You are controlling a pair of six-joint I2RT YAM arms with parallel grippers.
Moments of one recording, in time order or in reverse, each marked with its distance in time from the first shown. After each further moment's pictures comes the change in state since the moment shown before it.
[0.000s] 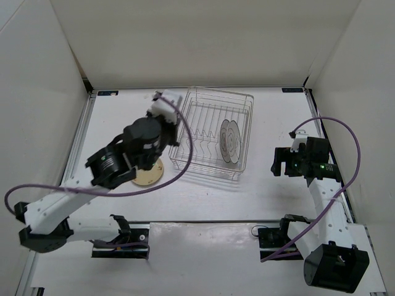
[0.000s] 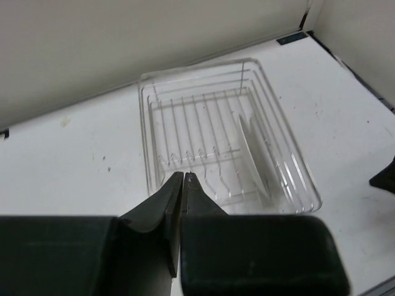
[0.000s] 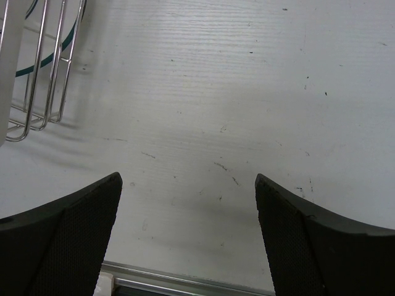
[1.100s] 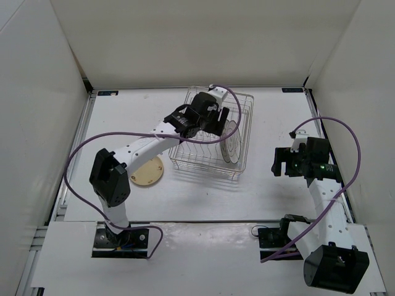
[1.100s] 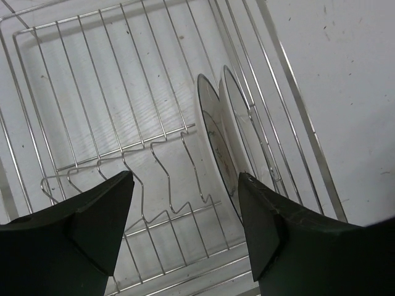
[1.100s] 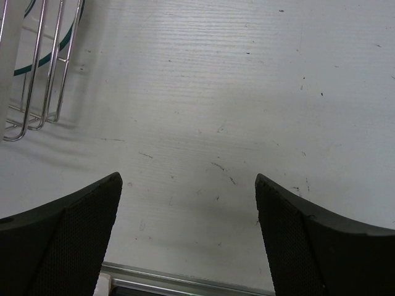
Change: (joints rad) left arm 0.287 0.597 0.092 0.132 0.513 -0.113; right arm 0.000 -0.006 0.000 -0.001 0.008 -0.008
